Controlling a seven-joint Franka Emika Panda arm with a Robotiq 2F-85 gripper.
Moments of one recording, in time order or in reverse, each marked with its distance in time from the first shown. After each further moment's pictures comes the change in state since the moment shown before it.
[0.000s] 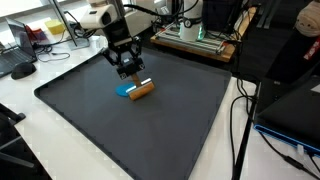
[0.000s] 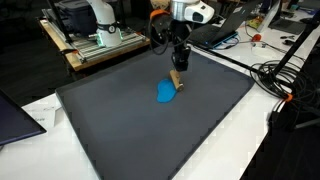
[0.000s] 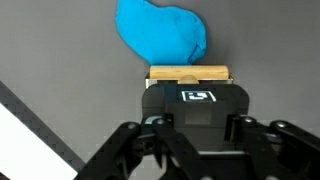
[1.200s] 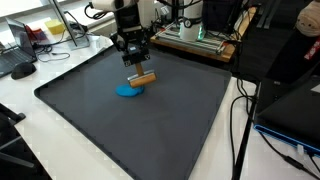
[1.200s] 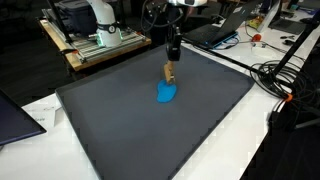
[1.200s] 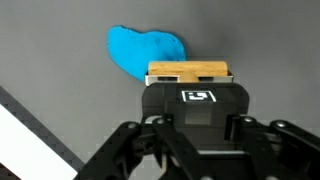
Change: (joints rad) arm 0.029 -0.169 0.005 -0.169 -0.121 0.030 0.228
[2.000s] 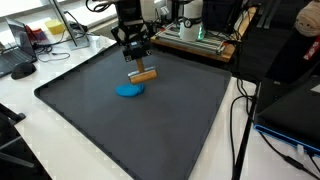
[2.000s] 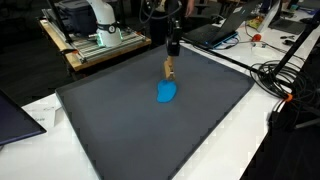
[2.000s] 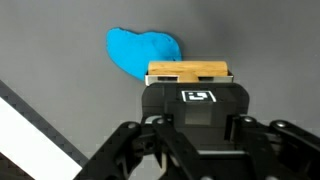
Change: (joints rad) arm 0.000 -0.052 0.009 -0.025 -0.001 -0.014 0.037
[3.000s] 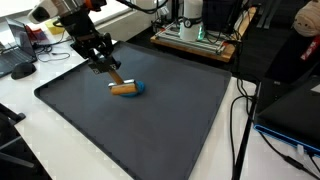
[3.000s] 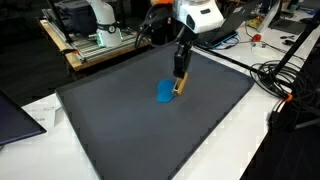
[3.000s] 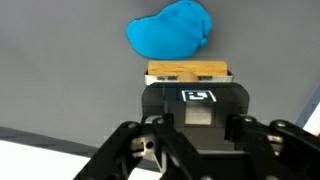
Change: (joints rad) arm -0.086 0.419 -0.063 0.624 0.200 -0.340 0.234
